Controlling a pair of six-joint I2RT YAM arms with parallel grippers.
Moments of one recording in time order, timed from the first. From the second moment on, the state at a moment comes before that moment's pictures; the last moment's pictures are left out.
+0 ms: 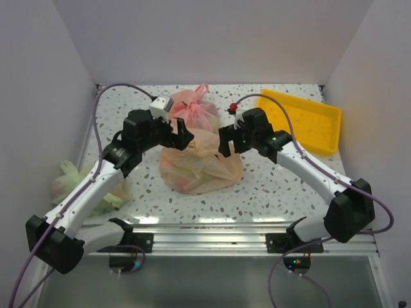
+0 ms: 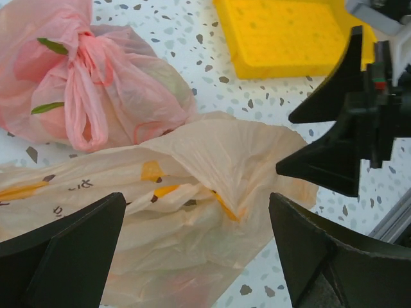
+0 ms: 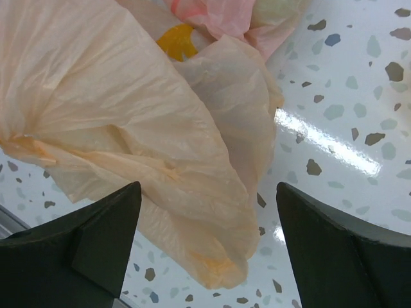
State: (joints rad) left arm -0.45 1.13 1.04 -0.28 0.17 -0.26; right arm 0.57 1.39 1.15 -0.45 -0.09 0.18
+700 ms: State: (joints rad) left arm -0.49 1.24 1.07 -0.26 0.15 -0.08; right arm 0.52 1.44 1.18 -0.33 -0.16 0.30
